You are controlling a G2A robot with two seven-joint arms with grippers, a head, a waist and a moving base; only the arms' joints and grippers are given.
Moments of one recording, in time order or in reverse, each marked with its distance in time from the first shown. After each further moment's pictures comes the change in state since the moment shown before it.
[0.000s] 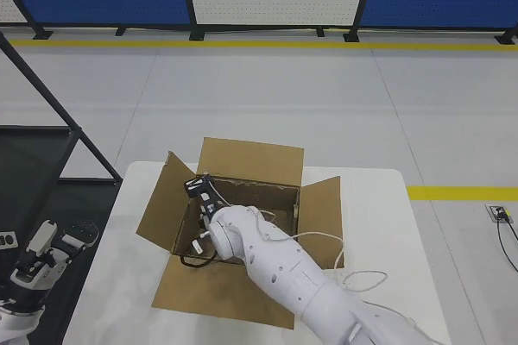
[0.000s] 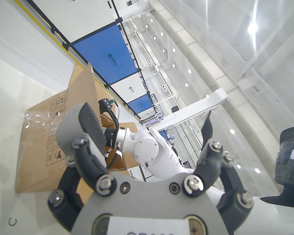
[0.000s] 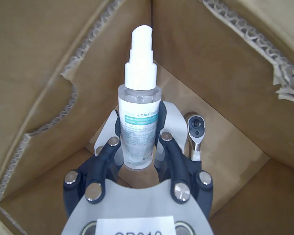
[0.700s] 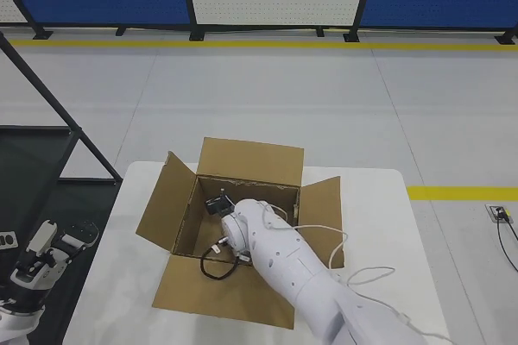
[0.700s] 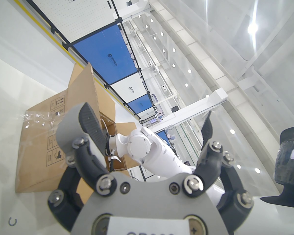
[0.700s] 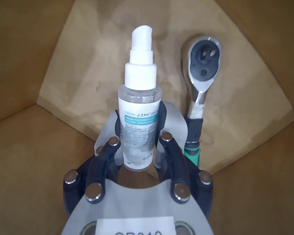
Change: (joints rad) left arm 0.000 0.000 0.000 0.000 0.000 0.000 0.000; right arm 0.155 -0.124 -0.081 0.455 0.183 -0.215 0.216
